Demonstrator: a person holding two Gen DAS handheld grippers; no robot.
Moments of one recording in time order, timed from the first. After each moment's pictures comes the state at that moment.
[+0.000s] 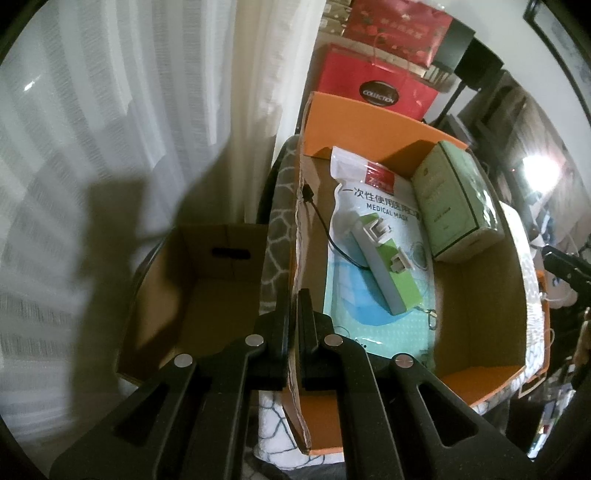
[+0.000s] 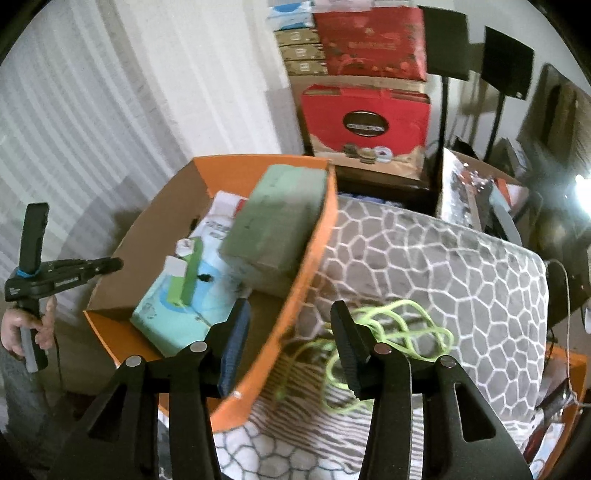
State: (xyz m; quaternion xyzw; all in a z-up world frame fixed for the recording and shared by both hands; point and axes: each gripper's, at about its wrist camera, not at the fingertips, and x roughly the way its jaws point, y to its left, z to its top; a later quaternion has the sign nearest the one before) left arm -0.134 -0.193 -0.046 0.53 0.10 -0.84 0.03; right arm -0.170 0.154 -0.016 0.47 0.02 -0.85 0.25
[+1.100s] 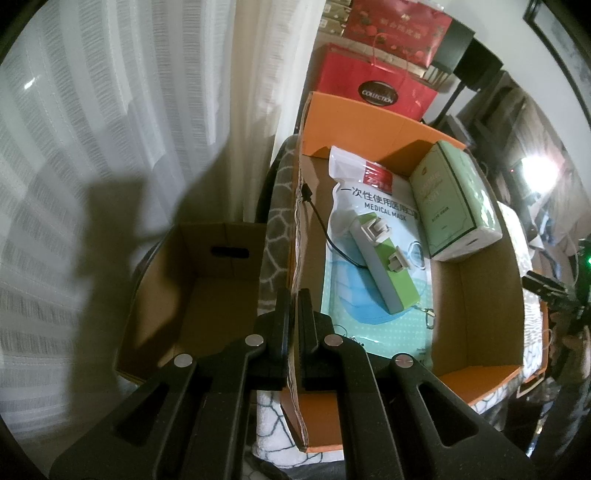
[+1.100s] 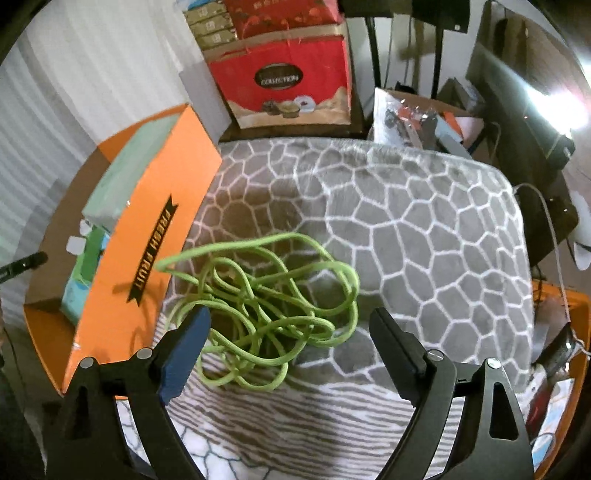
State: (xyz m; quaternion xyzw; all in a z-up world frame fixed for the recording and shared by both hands) left arm -0.133 -0.193 -0.045 0.53 0.10 -0.84 0.03; right arm -0.190 0.236 -0.099 0.53 0.00 -0.83 0.18
